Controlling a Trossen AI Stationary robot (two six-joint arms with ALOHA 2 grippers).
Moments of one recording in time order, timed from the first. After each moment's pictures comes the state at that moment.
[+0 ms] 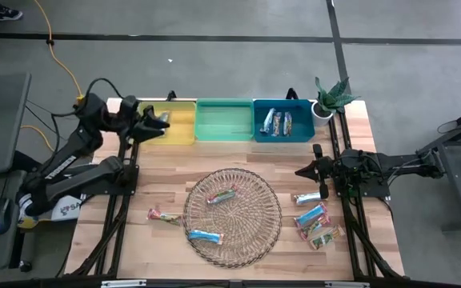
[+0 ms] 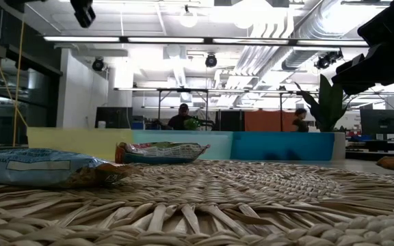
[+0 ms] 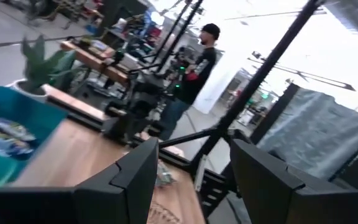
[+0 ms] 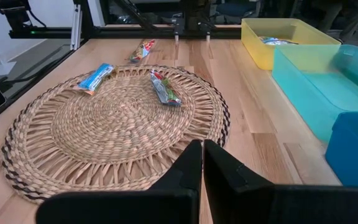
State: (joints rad) left arm 0.79 0.55 0.68 0.03 0.93 -0.66; right arm 0.06 0.18 0.13 -0.23 0.02 0.04
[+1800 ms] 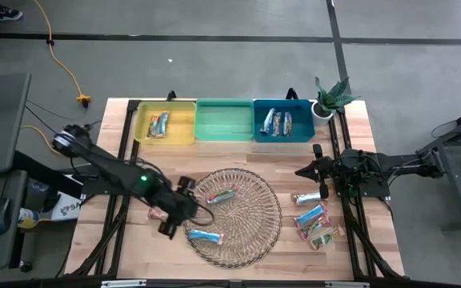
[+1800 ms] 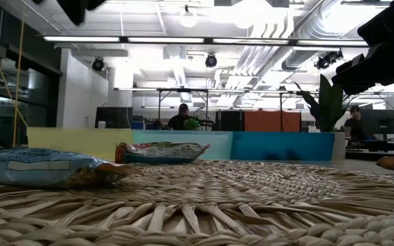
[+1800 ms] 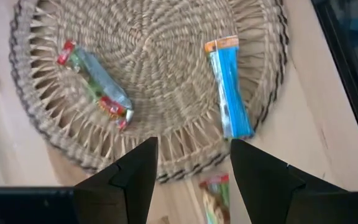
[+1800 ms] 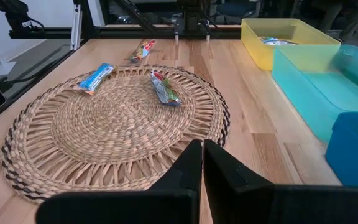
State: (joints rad) left arm -0.50 1.45 1.28 -0.94 -0.12 -0.14; right arm 0.06 0.18 0.13 -0.23 0.02 0.04
